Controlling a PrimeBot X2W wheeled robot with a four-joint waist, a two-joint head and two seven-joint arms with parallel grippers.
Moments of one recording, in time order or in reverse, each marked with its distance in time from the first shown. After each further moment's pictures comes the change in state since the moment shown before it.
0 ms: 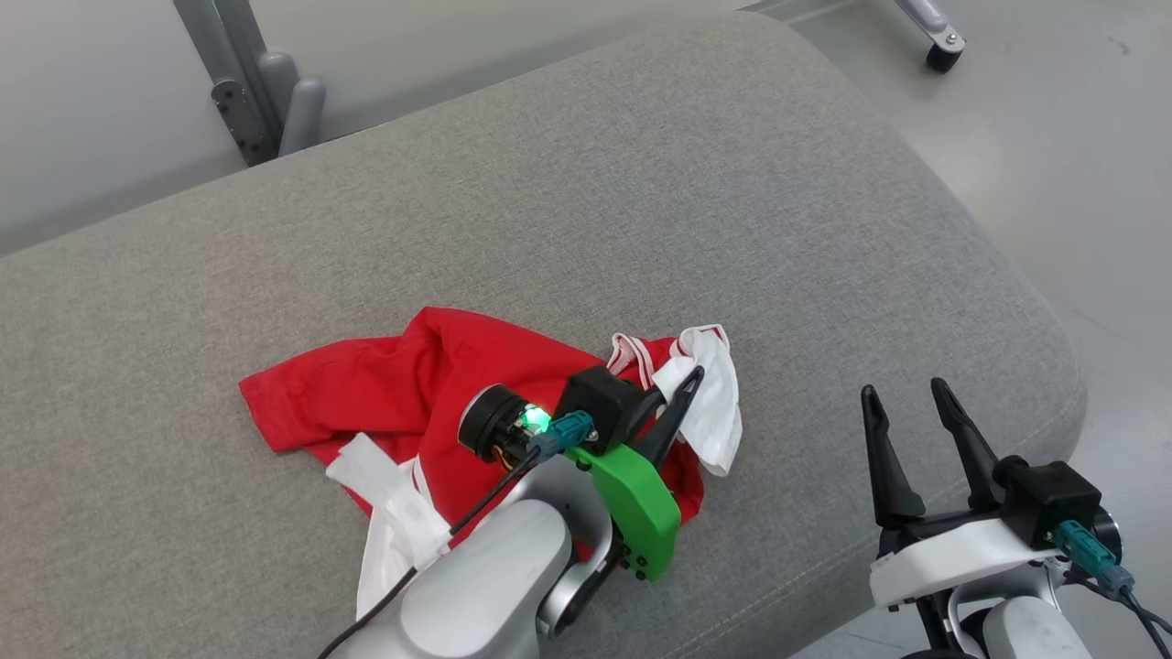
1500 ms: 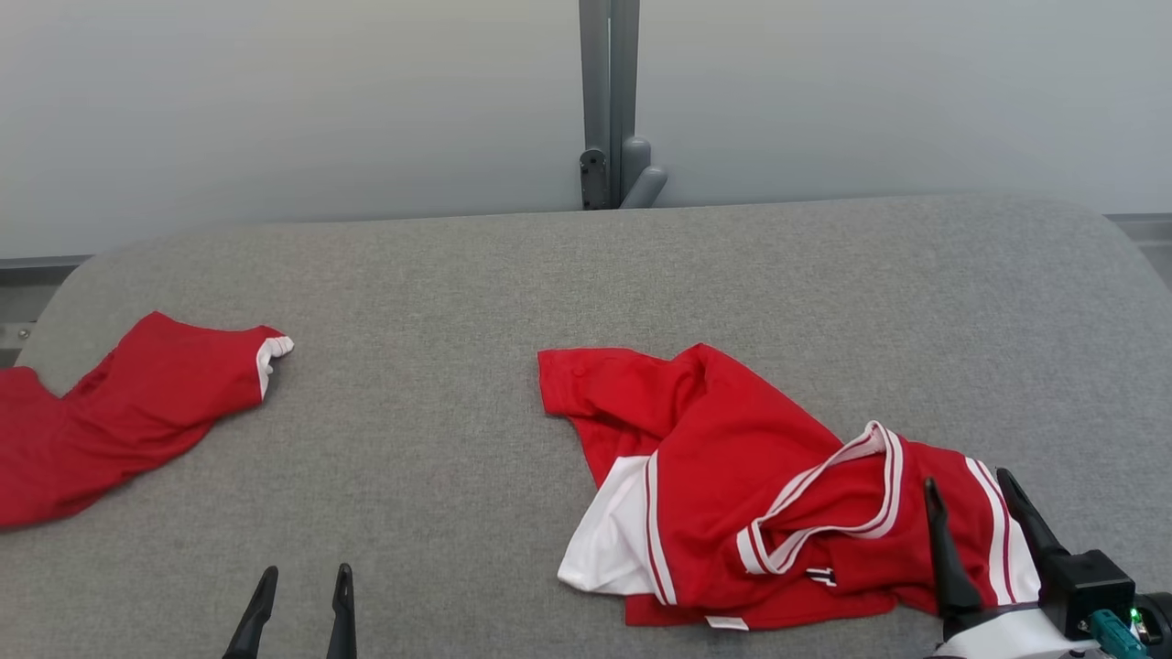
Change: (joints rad) left arm 0.807 0.163 0.753 -0.372 0.264 0.019 -0.189; right arm 0.176 0.001 -0.131 -0.038 -0.186 0.000 0.000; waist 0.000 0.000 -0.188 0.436
